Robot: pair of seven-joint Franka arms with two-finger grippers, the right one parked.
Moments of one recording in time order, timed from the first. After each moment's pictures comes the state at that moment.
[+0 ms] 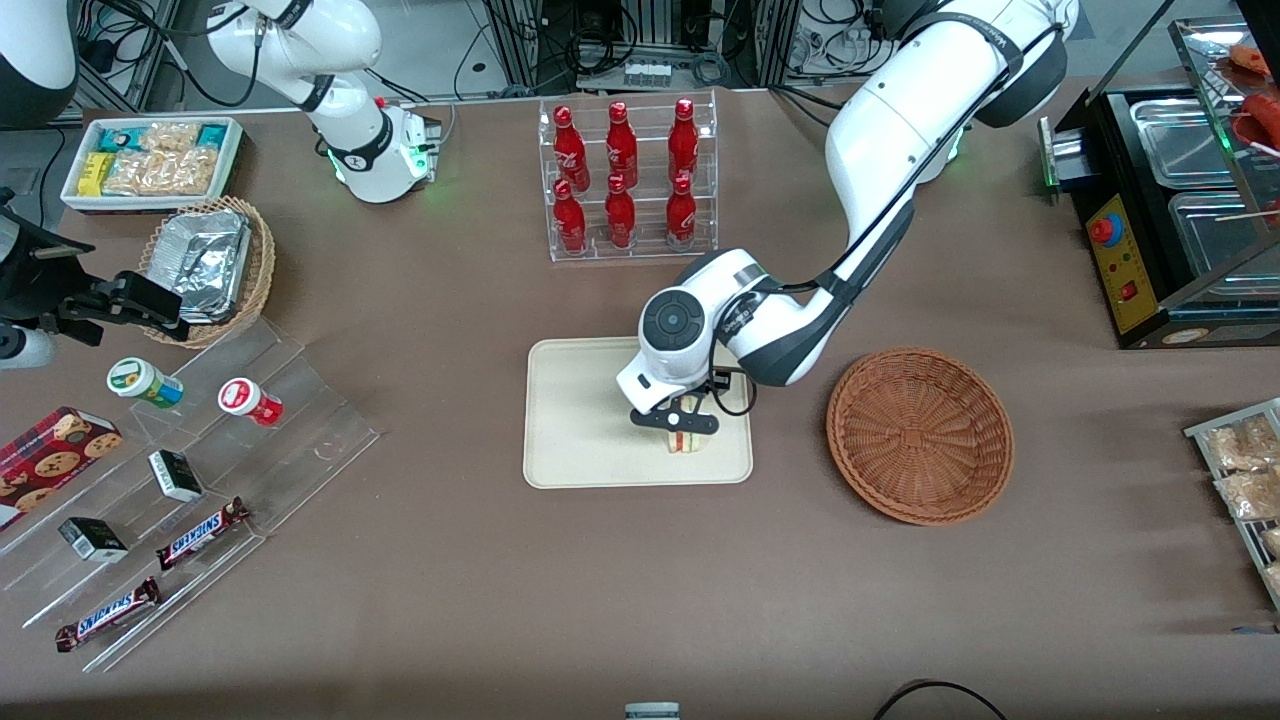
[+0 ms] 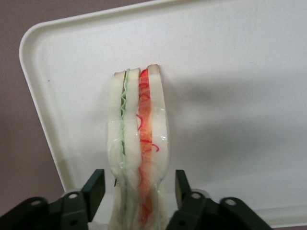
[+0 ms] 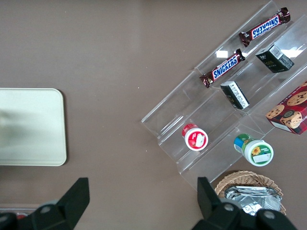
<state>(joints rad) -0.38 0.80 -0.46 -1.45 0.33 2.05 -0.79</state>
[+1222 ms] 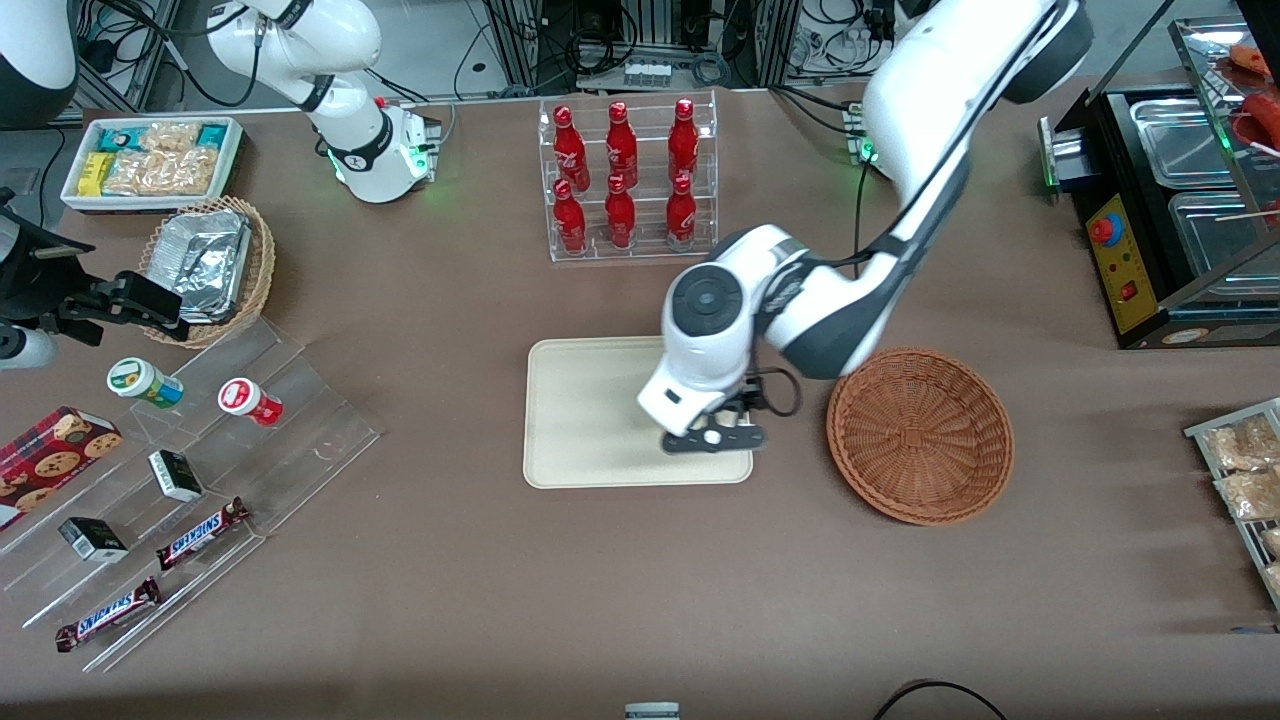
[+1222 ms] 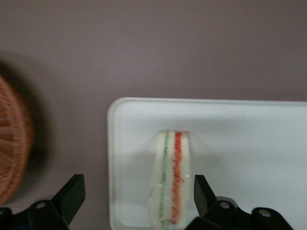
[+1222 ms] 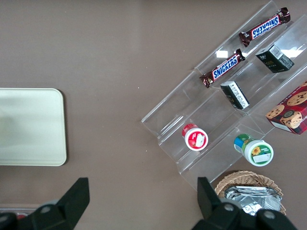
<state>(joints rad) -0.32 0.67 -0.43 -1.31 0.35 1.89 -0.86</state>
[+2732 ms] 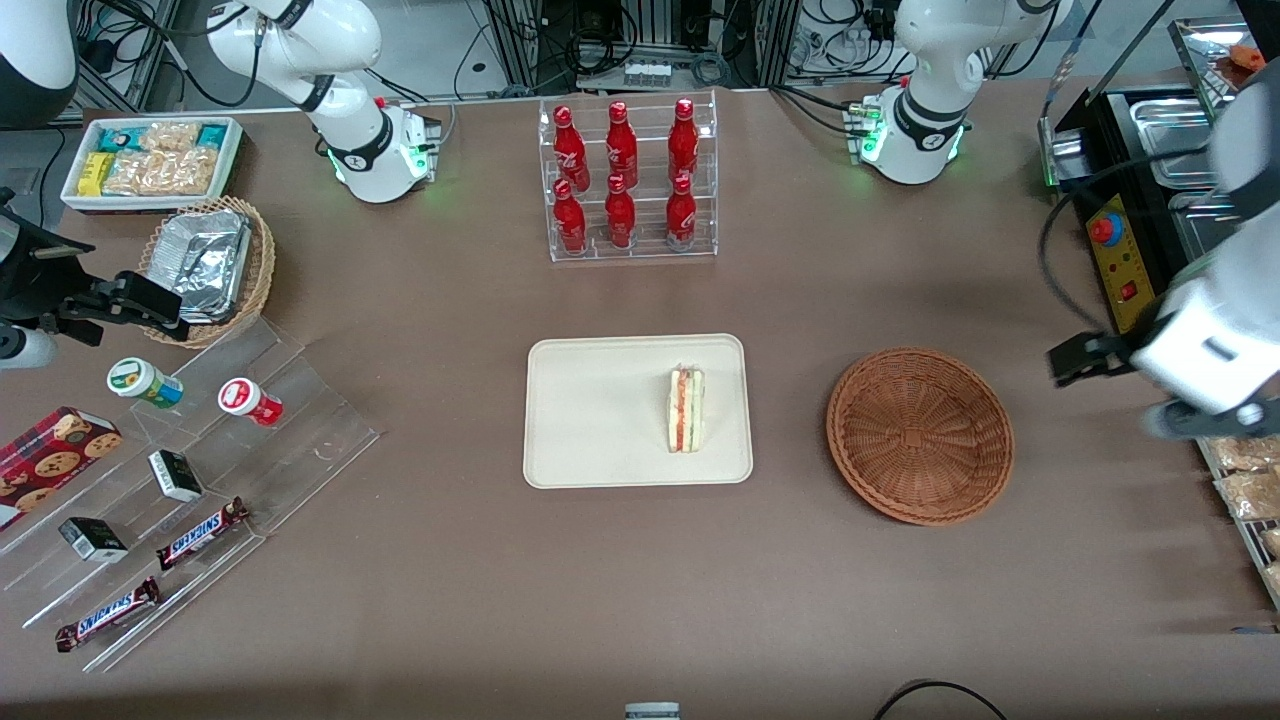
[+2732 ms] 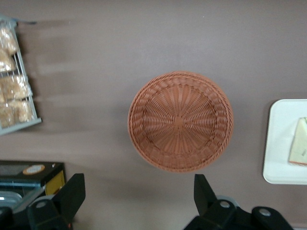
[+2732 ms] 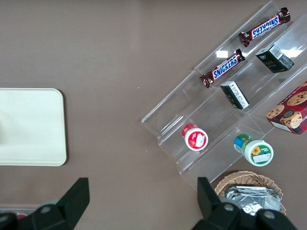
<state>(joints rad) 0.17 0.30 -0.33 -1.22 0.17 1.44 -0.15</state>
